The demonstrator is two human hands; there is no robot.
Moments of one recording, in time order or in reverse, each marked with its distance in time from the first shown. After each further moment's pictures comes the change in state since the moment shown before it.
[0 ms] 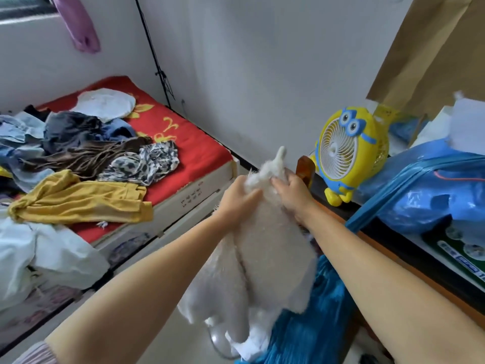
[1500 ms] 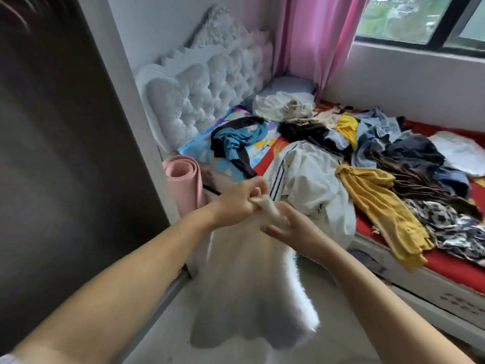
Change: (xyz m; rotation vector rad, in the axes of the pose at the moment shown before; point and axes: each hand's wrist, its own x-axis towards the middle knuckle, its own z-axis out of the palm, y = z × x) left_hand -0.511 -0.188 -0.361 0.187 0.828 -0.275; right_hand -0.366 -0.143 0.464 -0.391 -1.453 -0.789
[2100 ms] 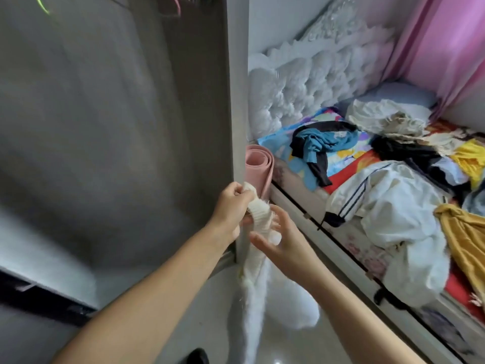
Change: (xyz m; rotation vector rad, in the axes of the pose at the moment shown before) left_hand -0.094 -0.039 -0.027 -0.811 0.910 -0.652; right_hand 0.018 -0.060 0.108 0.129 -0.257 -0.103
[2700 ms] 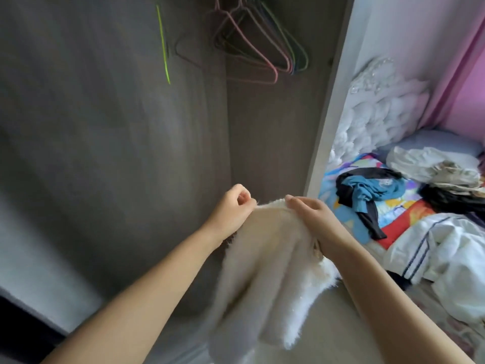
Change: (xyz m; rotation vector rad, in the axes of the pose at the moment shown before) left_hand 0.097 0.097 -0.196 0.481 -0.048 0.419; right_hand 0.159 -0.152 0.070 0.367 0.034 -0.091
